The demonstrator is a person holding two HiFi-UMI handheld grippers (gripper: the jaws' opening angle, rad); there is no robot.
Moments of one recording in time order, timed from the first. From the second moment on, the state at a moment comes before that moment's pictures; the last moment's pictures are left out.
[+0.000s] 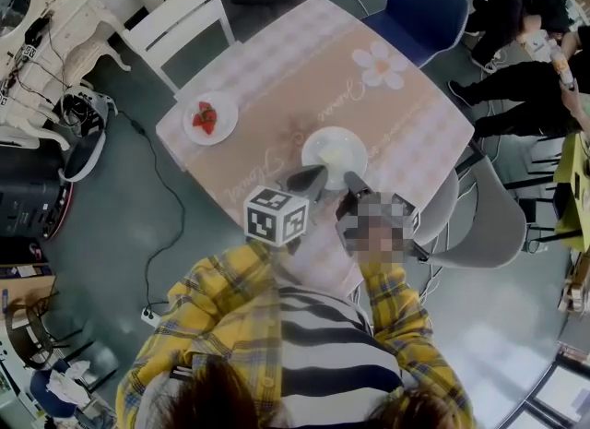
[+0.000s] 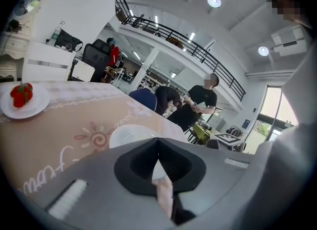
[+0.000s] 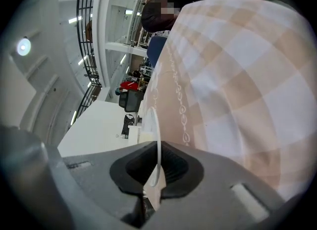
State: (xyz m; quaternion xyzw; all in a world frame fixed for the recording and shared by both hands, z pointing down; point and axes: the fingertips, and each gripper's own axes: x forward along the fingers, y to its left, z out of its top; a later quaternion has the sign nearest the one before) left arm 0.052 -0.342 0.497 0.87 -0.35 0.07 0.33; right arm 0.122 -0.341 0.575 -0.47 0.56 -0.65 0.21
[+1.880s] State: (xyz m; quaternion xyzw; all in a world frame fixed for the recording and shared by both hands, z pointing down) left arm 0.067 -0.344 0.515 0.87 -0.34 0.09 0.35; right arm 0.138 -0.343 0.591 -0.54 0.51 -0.65 0.14
